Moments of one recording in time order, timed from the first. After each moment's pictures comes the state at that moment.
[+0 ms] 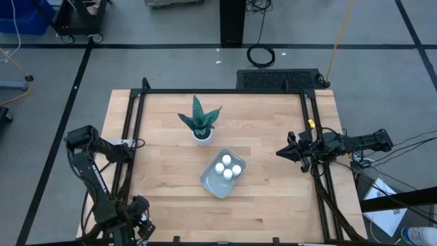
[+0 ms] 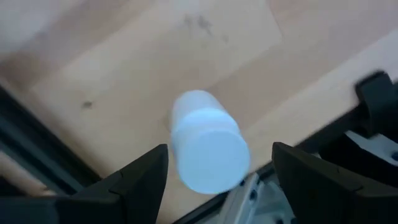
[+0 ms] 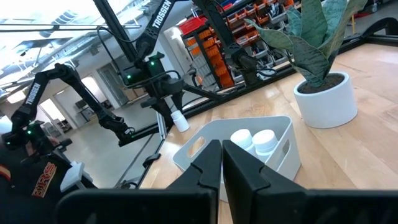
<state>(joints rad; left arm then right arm) -1.16 1.65 1.12 -0.90 -0.04 -2.16 0.18 0.01 0.05 -0.02 0.02 0.49</state>
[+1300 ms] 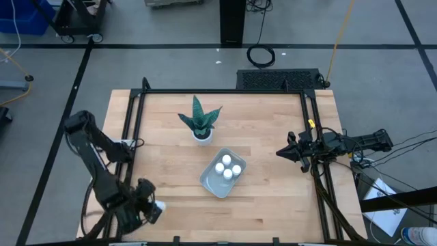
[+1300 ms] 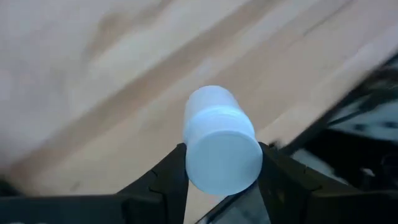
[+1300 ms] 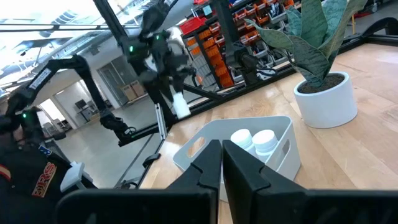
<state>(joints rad) -1.00 1.43 1.09 -0.95 -0.22 -1.99 0.18 0.01 0.05 -0.02 0.02 0.49</state>
